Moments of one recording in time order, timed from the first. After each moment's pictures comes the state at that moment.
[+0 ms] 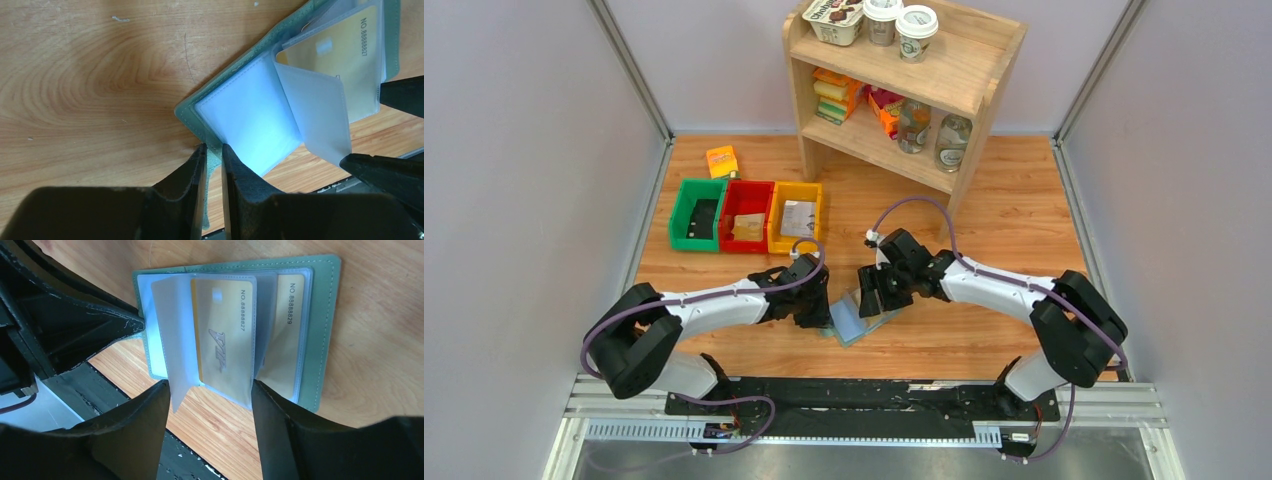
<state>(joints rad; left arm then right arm) -0.83 1.39 0.62 -0.29 0.04 -0.89 0.80 1.52 0.86 -0.34 -0.28 0.48</state>
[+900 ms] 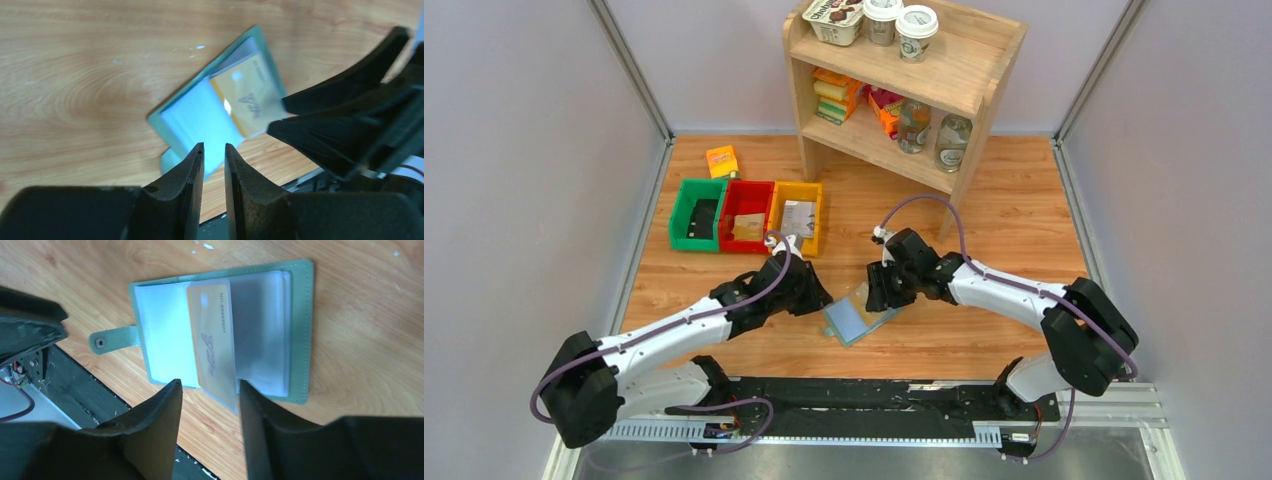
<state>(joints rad) -0.83 1.07 0.58 -0.29 -0.09 -0.95 0.79 1.46 0.83 -0.32 -0.24 0.49</state>
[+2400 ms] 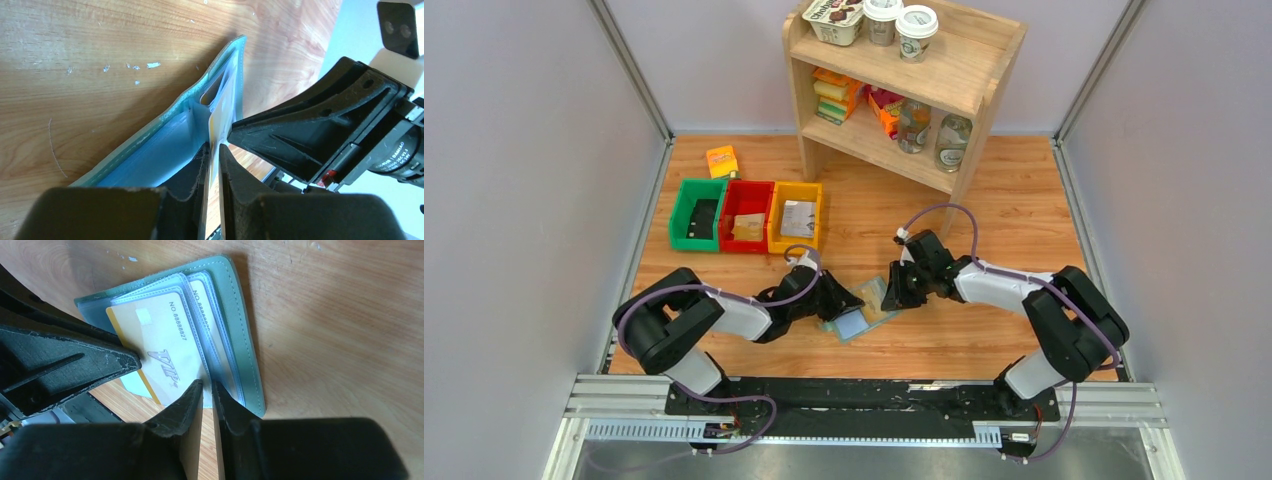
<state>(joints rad) -0.83 1.56 0.39 0.62 0.09 -1.31 0.64 1.53 0.70 -0.16 -0.34 0.59</state>
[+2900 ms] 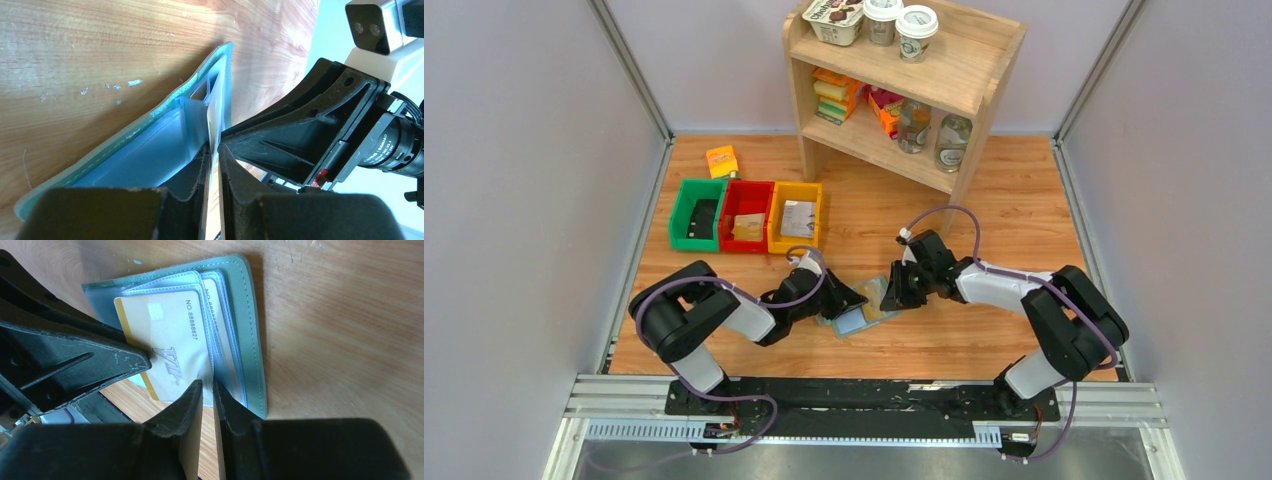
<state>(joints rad) -0.83 1.64 0.35 0.84 0.09 -1.31 0.62 1.53 0.68 -0.11 -0.39 0.63</state>
